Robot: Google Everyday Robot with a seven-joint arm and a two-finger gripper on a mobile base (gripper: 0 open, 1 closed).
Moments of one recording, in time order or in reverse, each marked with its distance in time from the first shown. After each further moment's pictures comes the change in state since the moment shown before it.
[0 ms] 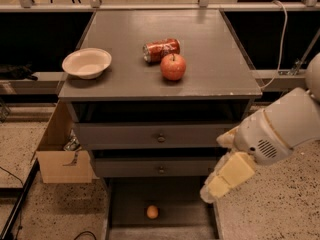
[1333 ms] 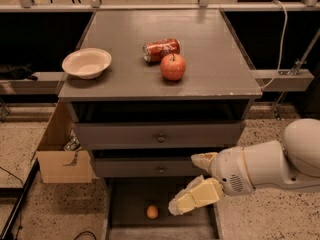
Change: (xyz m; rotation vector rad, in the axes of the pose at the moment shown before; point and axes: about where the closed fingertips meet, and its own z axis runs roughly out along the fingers) arm -0.007 0.009 0.083 -0.080 -0.338 0.075
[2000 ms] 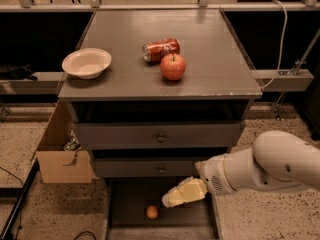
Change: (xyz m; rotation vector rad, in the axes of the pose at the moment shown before) arm 0.045 -0.063 0.044 0.168 0.097 0.146
